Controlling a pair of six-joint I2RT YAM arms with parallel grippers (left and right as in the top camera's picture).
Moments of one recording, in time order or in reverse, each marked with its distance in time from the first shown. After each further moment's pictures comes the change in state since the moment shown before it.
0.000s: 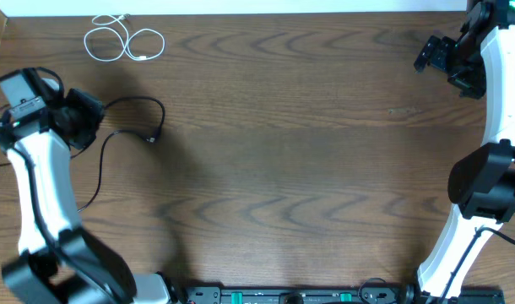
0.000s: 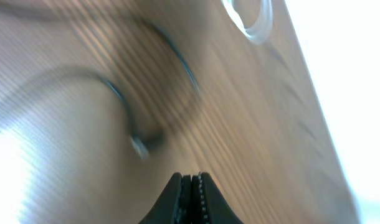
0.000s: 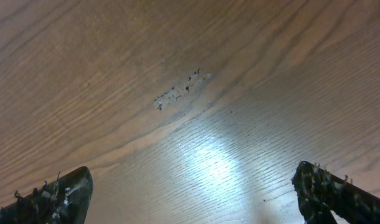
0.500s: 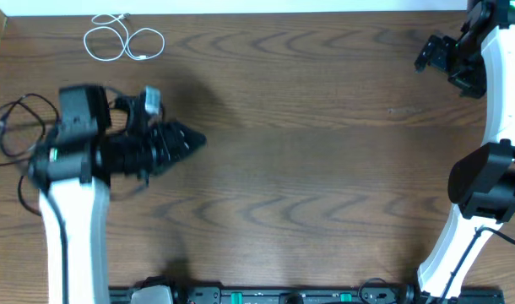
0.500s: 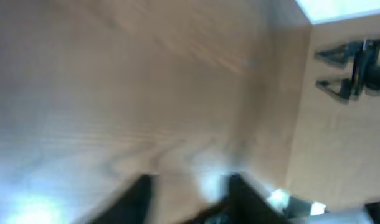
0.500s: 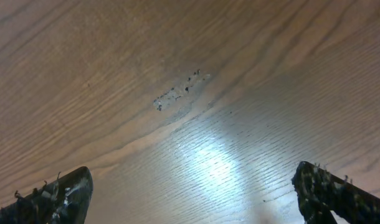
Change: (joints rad) left arm -0.327 -0.320 -0.003 -0.488 0.356 0.329; right arm 0.000 0.000 0.000 0.000 0.000 0.000
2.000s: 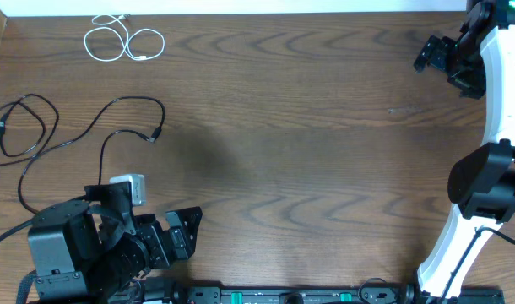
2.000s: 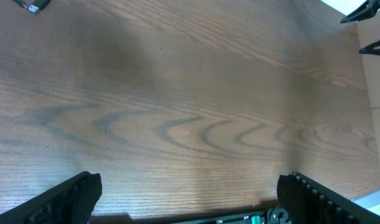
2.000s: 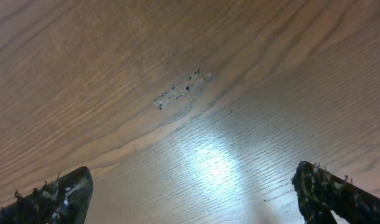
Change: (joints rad) left arm -0.053 -0.553 0.000 -0.269 -0.302 0.039; right arm 0.000 0.000 0.000 0.000 0.000 0.000
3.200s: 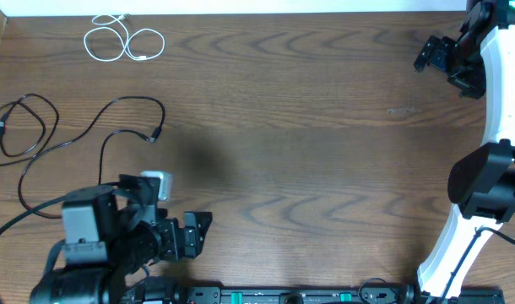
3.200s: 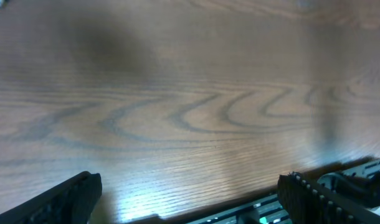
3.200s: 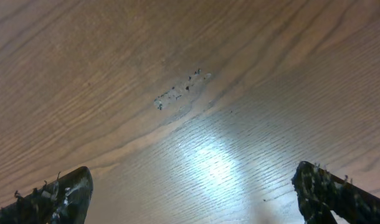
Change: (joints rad) left arm -0.051 0.000 -0.222 0.105 0.010 0.203; right arm 0.000 0.000 0.000 0.000 0.000 0.000
